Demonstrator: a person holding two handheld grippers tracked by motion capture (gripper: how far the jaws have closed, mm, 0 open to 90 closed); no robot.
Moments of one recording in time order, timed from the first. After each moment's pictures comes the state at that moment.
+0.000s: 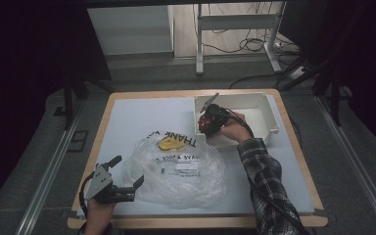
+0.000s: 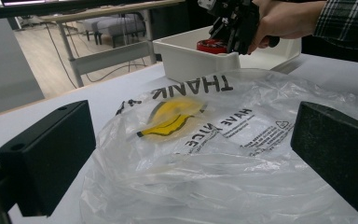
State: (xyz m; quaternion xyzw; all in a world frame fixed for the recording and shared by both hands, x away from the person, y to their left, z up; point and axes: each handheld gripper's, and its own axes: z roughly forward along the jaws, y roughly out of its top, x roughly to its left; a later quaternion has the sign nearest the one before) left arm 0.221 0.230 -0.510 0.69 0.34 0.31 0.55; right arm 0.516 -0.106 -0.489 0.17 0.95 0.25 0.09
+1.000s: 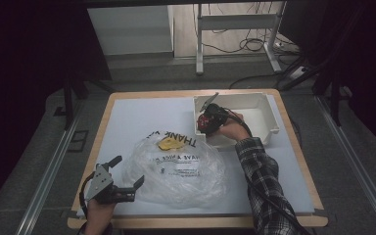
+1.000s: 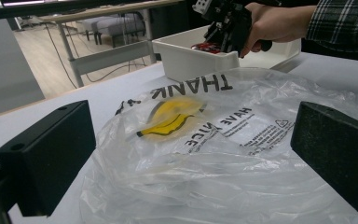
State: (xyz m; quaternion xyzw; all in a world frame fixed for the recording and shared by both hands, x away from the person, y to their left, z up) left arm 0.221 0.229 -0.510 0.70 0.34 0.31 0.55; right arm 0.527 -0.105 -0.499 0.18 0.95 0.26 0.09
